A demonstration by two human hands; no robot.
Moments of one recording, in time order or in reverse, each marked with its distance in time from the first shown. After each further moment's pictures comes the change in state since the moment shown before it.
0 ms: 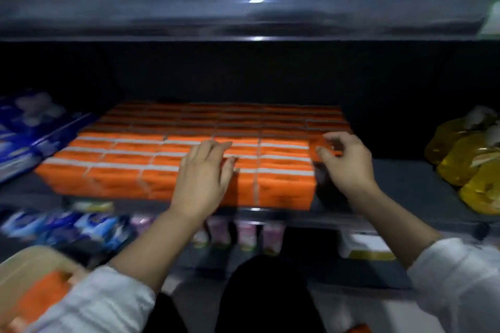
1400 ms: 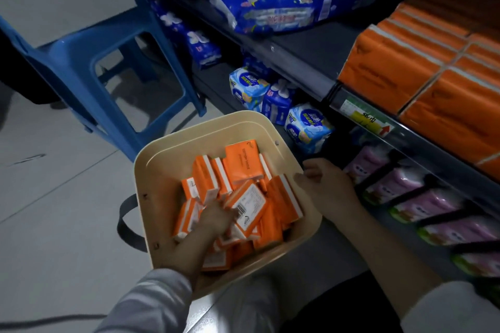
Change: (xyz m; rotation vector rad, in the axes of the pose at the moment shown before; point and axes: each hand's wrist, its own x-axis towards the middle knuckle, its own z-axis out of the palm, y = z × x) left_hand -0.369 -0.347 -0.026 -0.512 -0.278 -1.609; right_hand -0.274 -0.196 0.384 -0.063 -1.081 -0.018
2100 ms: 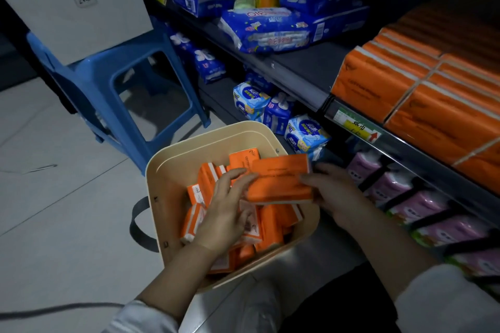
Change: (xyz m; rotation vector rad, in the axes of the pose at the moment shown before) left_hand -0.079 0.027 -0.026 0.174 0.261 0.976; right_hand -0.015 -0.014 -0.018 0.640 -0.135 0.270
